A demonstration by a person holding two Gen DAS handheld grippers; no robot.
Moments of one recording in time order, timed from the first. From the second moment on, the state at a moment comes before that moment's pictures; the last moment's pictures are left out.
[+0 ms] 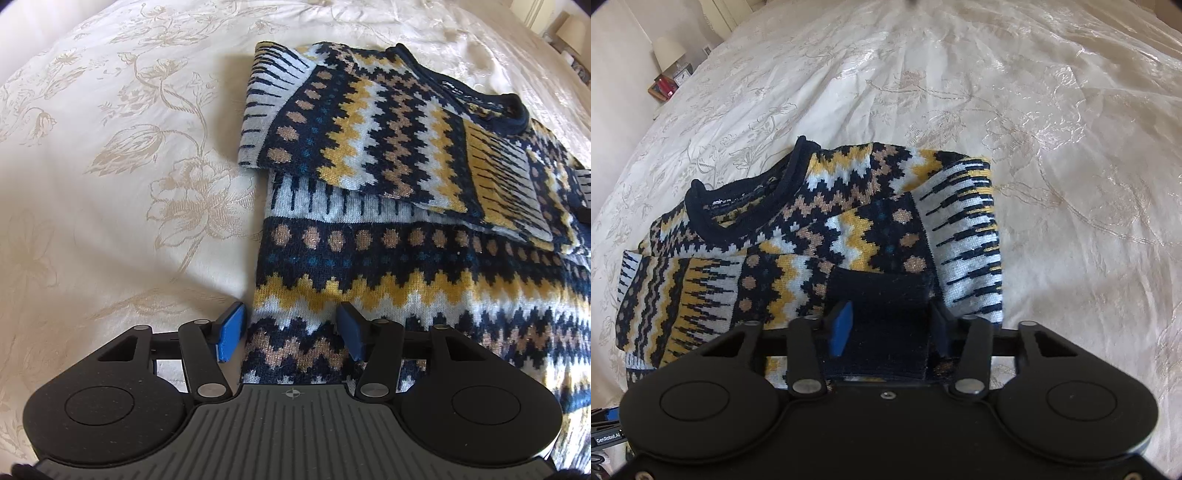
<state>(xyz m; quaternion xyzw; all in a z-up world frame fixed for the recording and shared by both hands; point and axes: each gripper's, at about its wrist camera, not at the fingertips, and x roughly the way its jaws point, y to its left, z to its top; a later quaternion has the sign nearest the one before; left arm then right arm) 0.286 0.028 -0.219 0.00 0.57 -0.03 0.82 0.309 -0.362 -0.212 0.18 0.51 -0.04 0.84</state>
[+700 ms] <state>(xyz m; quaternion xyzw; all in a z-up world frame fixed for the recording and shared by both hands) 0.369 -0.003 -0.158 -0.01 0.48 -0.06 0.87 0.313 -0.376 -0.183 0.14 0.49 -0.05 0.86</state>
